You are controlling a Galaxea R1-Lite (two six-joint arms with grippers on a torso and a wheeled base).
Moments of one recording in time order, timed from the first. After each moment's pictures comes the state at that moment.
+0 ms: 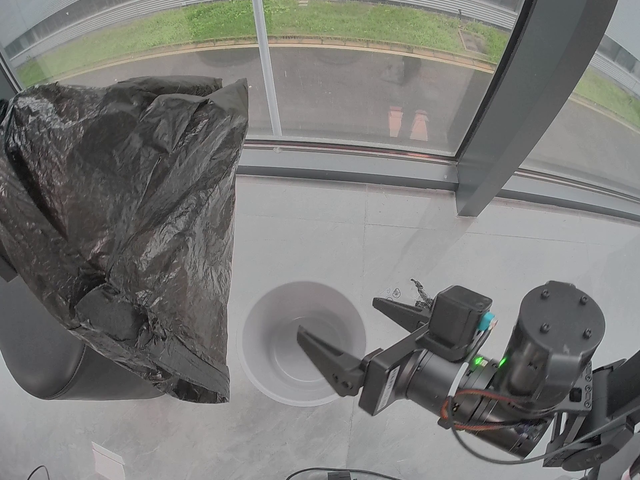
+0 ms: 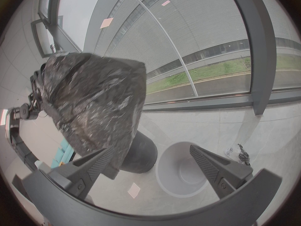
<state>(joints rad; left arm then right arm) -0.24 1.01 -0.84 -0.43 -0.82 -1.38 1.04 1.70 -0.57 -1.03 -0.32 0.31</state>
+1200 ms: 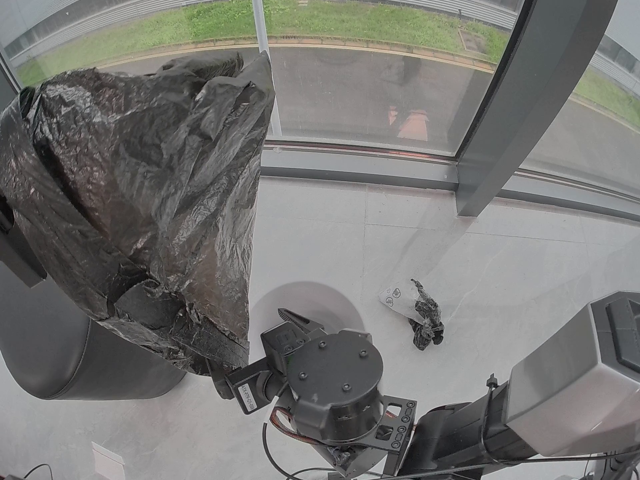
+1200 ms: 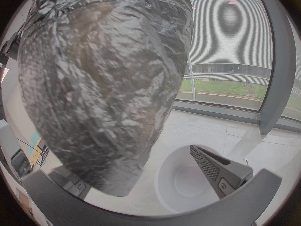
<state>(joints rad) -0.43 1.06 -0.84 -0.48 -0.70 -1.40 1.14 2.14 -0.98 -1.03 -0.48 0.07</state>
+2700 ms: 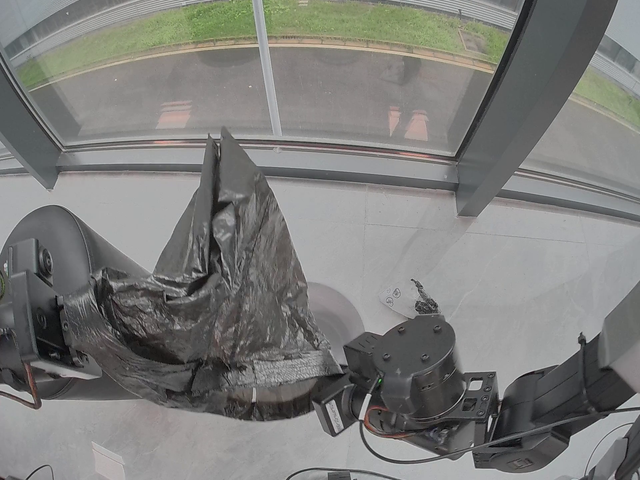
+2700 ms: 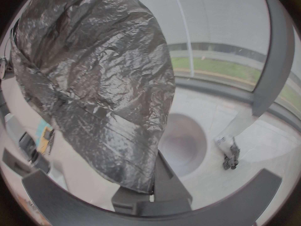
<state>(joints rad) -0.43 1.04 -0.54 -0.46 -0.69 -0.96 1.03 1.93 -0.75 -0.74 -0.32 0.20</state>
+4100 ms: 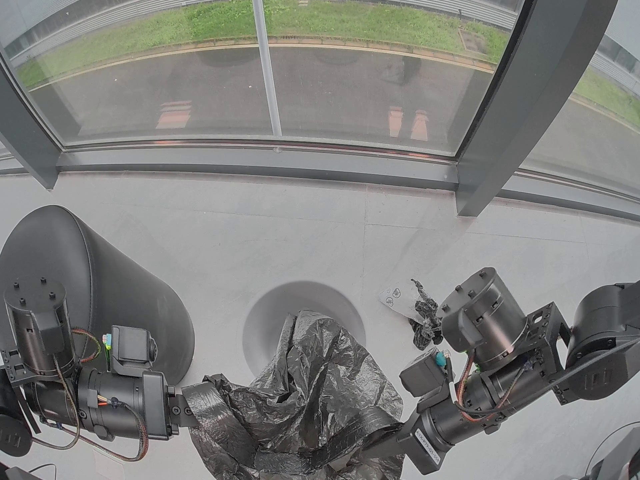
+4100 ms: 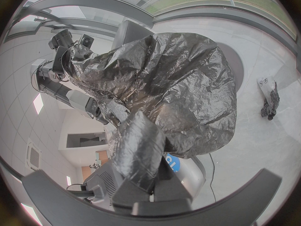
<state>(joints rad) -0.55 1.30 -0.38 -0.52 -0.71 -0.85 0.86 1.71 -0.85 0.09 0.45 0.20</state>
